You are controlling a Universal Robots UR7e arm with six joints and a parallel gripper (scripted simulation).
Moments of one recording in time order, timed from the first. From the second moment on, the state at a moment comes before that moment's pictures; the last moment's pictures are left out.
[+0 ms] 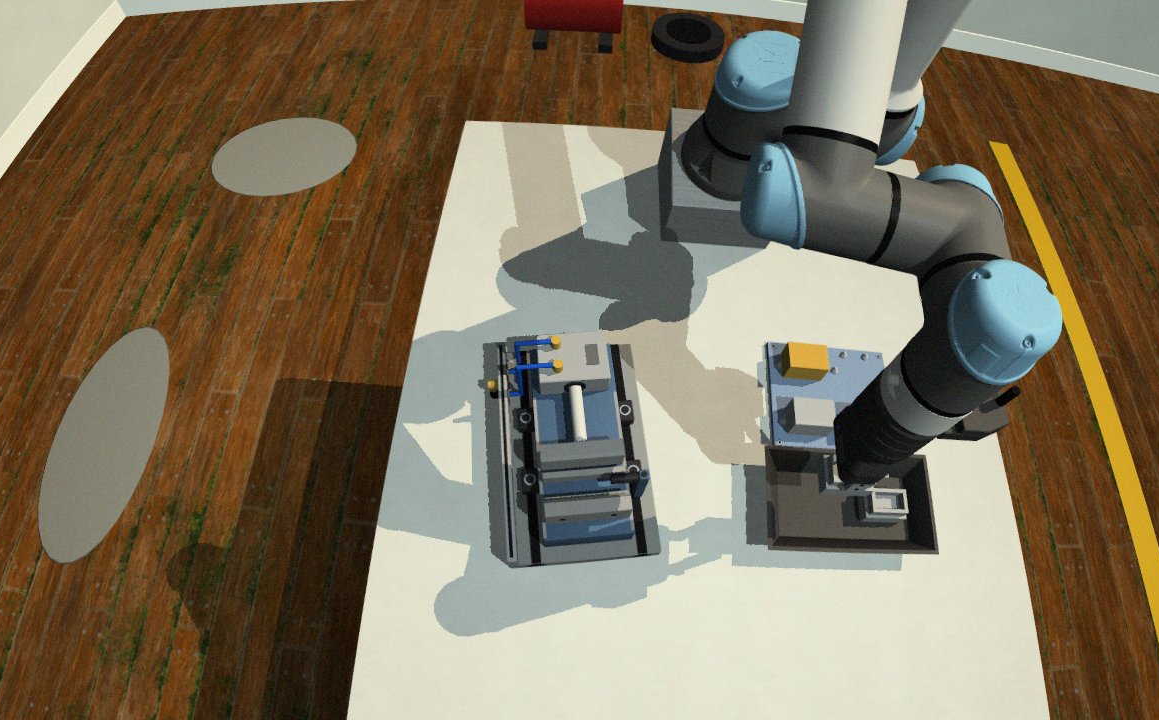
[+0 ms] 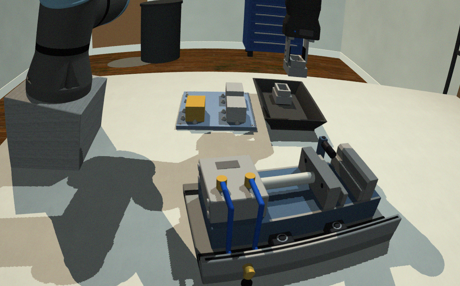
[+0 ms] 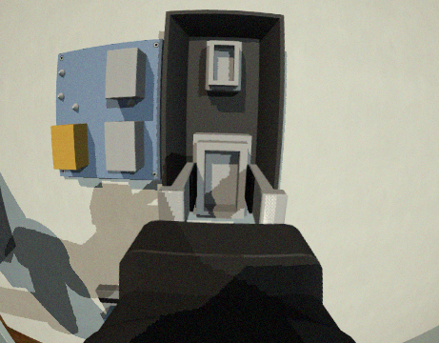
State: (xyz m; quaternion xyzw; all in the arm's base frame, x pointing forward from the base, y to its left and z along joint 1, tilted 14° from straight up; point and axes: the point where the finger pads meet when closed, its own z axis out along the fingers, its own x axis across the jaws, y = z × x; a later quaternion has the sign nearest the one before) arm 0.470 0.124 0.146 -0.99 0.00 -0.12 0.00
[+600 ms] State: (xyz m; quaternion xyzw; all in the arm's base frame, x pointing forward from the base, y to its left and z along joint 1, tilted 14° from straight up) arm 0.473 0.124 0.133 -0.99 0.00 -0.12 0.00
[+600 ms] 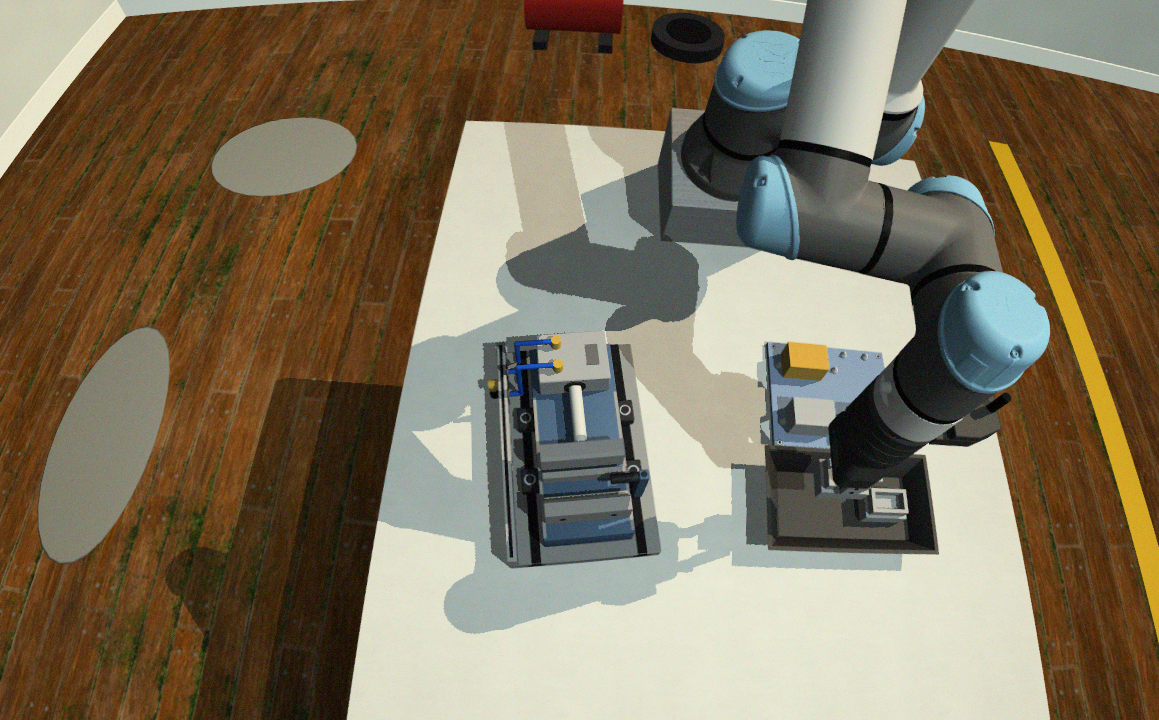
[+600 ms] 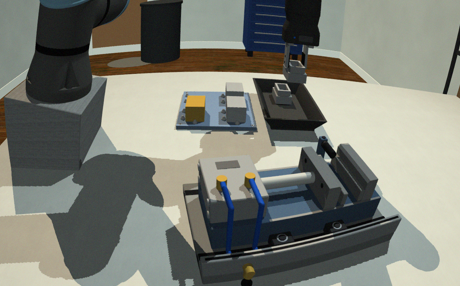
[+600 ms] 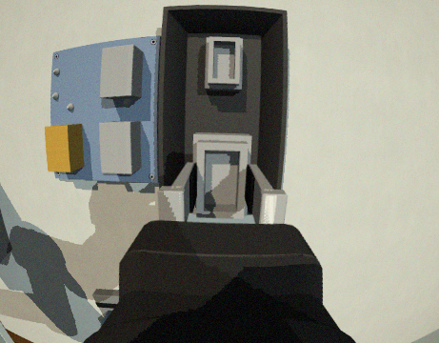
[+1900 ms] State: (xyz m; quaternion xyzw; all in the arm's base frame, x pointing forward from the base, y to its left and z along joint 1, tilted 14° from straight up) arm 0.489 0.125 0.071 -0.99 0.00 -0.12 0.00
